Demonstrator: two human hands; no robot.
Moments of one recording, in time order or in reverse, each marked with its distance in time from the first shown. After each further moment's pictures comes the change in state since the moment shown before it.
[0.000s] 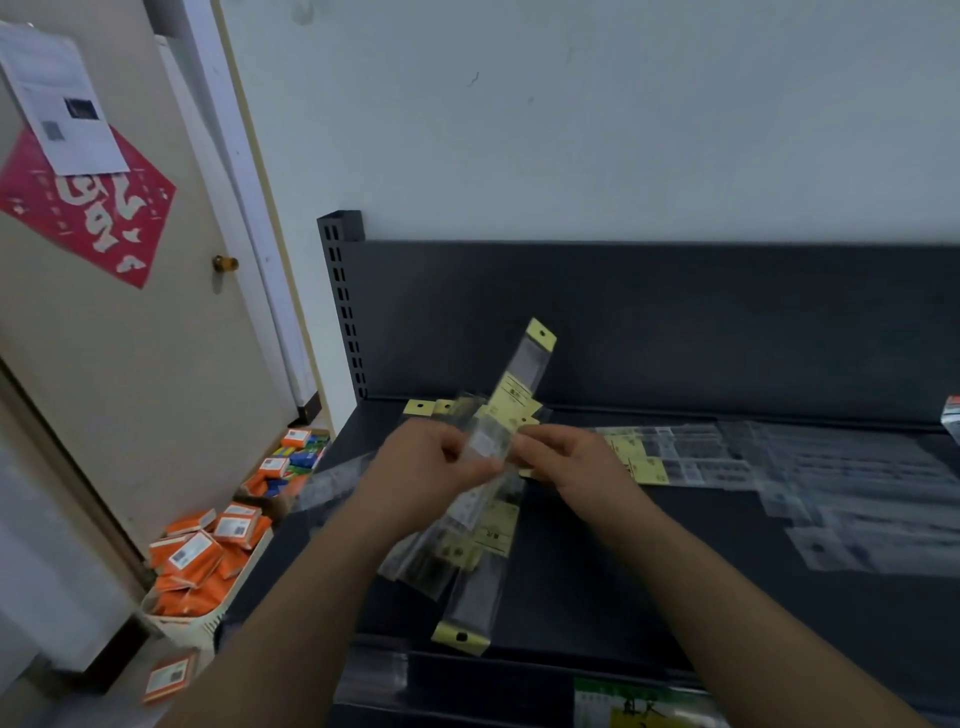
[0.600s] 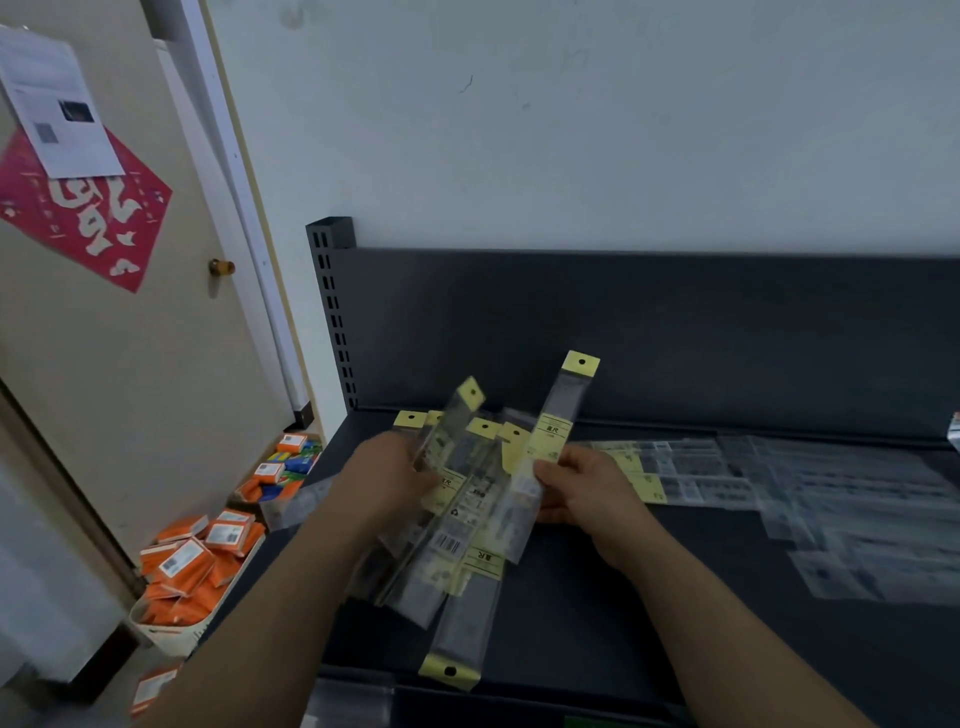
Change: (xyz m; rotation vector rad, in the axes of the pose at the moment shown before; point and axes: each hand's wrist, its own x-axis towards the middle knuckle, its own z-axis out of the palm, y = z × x) left_hand 0.034 -0.022 -0.004 0.341 0.012 -0.118; right_hand 0.016 0.017 -0.009 0.273 0.096 0.207
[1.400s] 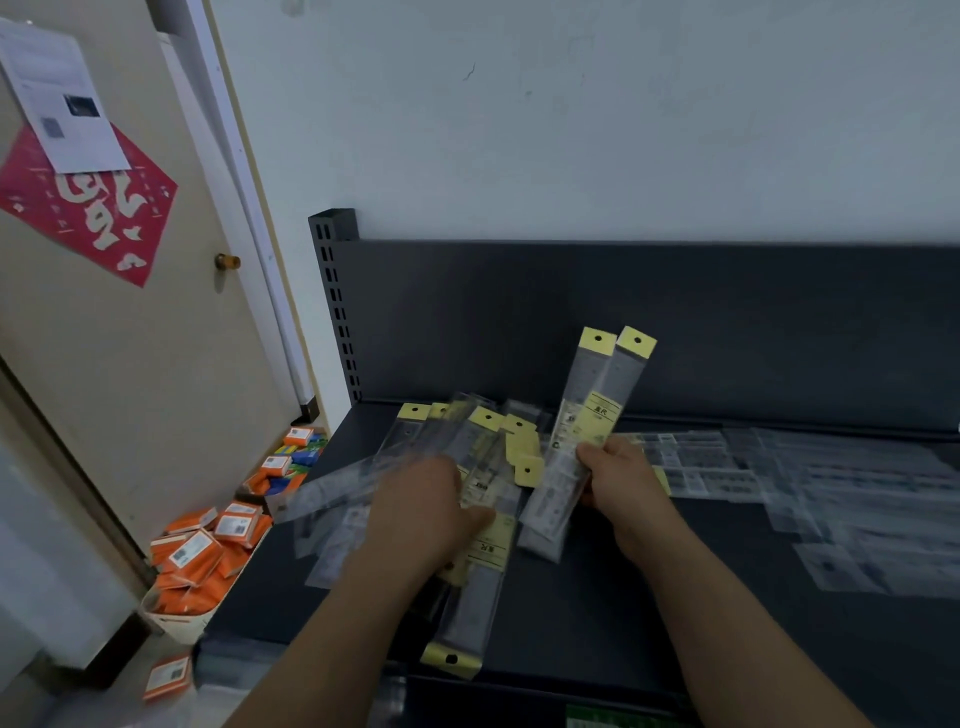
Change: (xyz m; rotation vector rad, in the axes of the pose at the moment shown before) left_hand -0.031 0.026 0.028 0.185 -0.021 -0.043; right_hand 0.004 0.002 -0.011 -0.034 0.209 0.019
